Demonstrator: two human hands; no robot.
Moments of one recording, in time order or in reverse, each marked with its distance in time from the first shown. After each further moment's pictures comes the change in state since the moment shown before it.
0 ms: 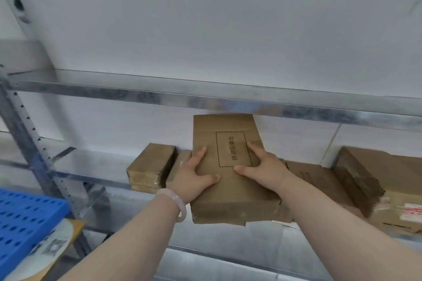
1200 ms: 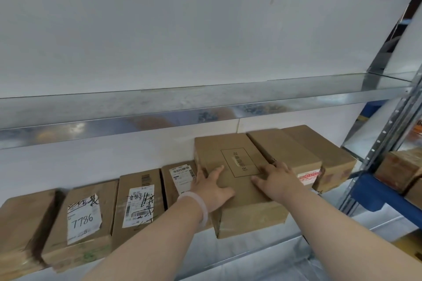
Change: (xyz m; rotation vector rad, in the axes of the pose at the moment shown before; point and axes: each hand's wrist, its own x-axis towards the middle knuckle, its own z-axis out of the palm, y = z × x) left_hand 0.086 0.062 0.231 0.522 -0.596 -0.006; right_hand -0.038 0.162 -0.127 -0.447 0.203 0.532
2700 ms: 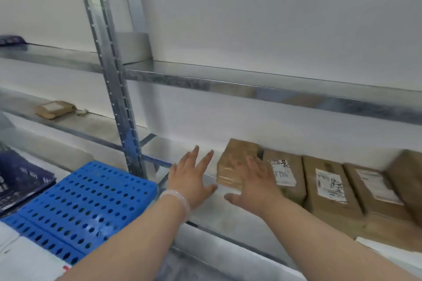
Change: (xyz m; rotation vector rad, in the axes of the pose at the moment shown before) left_hand -0.344 -0.366 -0.180 0.438 0.650 -0.380; right_hand -0.233 -0.423 0.196 -0.136 0.002 -0.976
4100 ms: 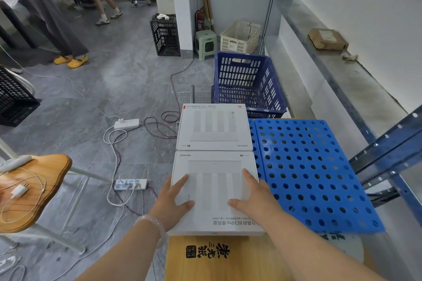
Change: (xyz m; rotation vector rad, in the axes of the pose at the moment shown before) left_hand -0.337 -0.333 0.076 -0.752 0.355 -1.367; right_hand 0.059 -0.427 0.230 0.243 -0.931 -0.652
